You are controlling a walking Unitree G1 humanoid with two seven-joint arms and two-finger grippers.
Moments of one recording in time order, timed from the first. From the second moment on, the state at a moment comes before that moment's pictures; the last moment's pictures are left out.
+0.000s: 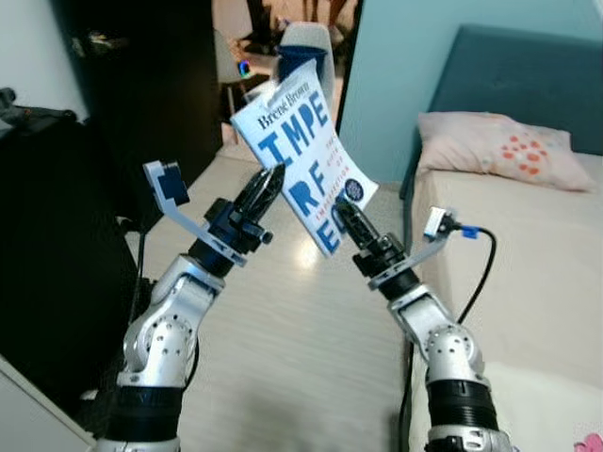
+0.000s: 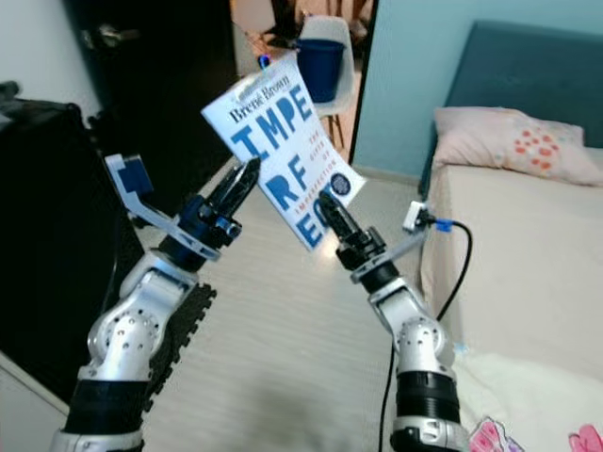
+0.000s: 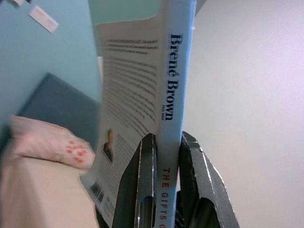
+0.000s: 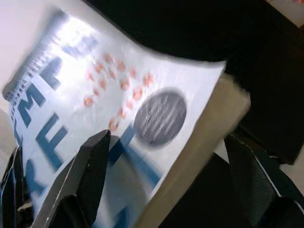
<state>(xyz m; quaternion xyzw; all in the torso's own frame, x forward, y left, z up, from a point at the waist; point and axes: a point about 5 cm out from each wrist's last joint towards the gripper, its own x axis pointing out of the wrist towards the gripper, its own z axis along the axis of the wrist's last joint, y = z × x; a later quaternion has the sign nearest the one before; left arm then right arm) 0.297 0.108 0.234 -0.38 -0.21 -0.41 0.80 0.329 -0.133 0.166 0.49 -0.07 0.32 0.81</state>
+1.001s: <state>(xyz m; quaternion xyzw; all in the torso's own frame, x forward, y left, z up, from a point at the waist) 0.292 0.129 0.226 -0.40 -0.19 -0.41 0.80 0.315 -0.139 0.162 0.56 -0.04 0.39 0.73</state>
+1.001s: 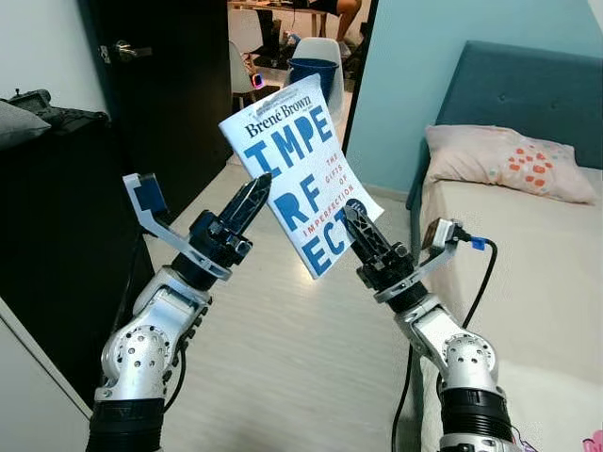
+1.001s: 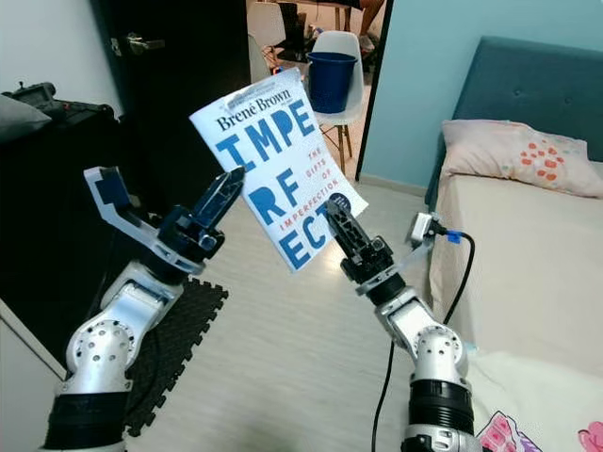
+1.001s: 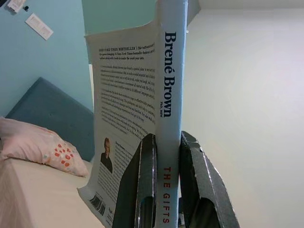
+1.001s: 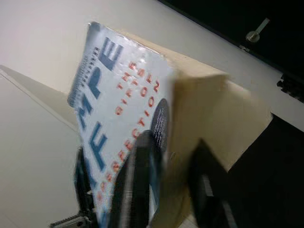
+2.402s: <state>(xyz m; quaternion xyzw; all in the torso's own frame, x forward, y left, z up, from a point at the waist) 0.280 0.213 0.003 -0.20 0.22 0.07 0.95 0.307 -0.215 0.023 0.13 0.28 0.00 0.95</state>
